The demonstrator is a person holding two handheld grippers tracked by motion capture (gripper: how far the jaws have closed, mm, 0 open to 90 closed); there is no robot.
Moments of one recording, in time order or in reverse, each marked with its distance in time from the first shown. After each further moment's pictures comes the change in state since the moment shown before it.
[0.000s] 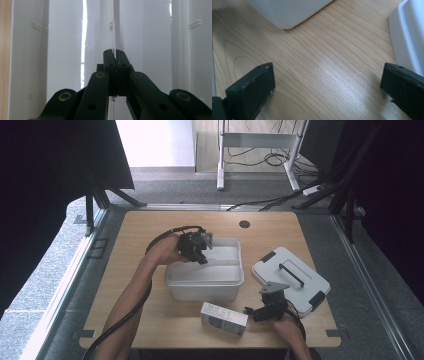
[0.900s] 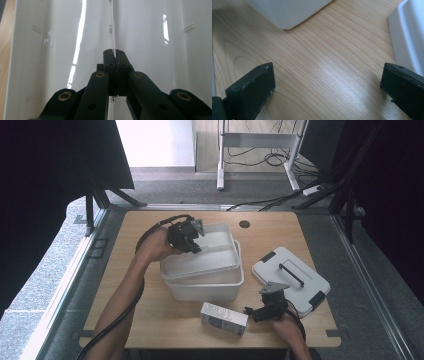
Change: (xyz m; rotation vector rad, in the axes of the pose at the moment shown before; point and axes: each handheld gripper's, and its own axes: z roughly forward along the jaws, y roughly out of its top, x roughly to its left) left arm -0.001 -0.015 -0.043 -0.042 0.131 -0.183; right arm 0.000 0.000 0.000 0.000 0.000 0.000
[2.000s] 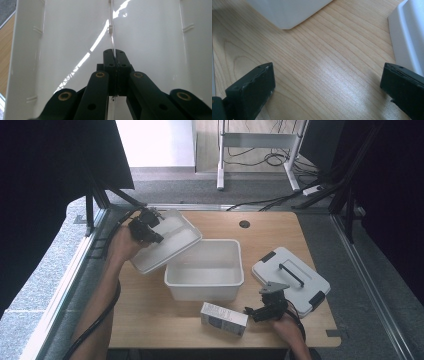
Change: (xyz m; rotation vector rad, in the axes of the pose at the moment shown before) left arm 0.041 -0.095 -0.032 0.021 0.172 -0.460; right arm 0.000 0.000 0.000 0.002 0.003 -0.001
